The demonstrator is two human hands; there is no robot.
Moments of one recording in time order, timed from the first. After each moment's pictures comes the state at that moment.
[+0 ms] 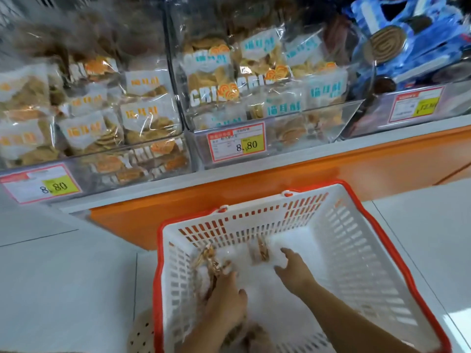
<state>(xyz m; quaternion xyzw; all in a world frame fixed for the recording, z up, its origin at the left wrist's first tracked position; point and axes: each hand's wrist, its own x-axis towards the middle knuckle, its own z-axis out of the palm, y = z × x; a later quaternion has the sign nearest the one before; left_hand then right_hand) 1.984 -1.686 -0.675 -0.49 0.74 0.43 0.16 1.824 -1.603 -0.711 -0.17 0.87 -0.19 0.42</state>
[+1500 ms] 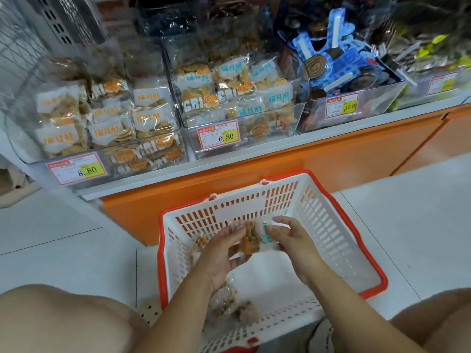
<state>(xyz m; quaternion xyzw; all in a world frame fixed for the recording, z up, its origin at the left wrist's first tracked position) 1.981 -1.676 -0.571 -0.38 0.38 0.84 -0.08 1.858 -1.555 -0.576 -0.07 0.67 -0.62 0.40</state>
